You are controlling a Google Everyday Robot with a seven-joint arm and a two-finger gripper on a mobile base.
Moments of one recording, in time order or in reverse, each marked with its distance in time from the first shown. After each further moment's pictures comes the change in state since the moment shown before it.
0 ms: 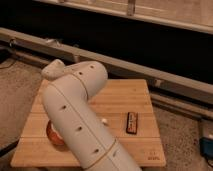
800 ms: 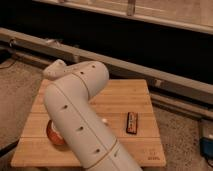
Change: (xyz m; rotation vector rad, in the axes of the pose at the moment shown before) arm 0.006 -0.009 0.001 0.002 0.006 0.026
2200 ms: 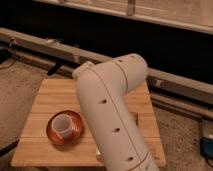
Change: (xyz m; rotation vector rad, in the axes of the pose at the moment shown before) arm 0.090 -0.113 -0.010 -0.057 -0.044 0.264
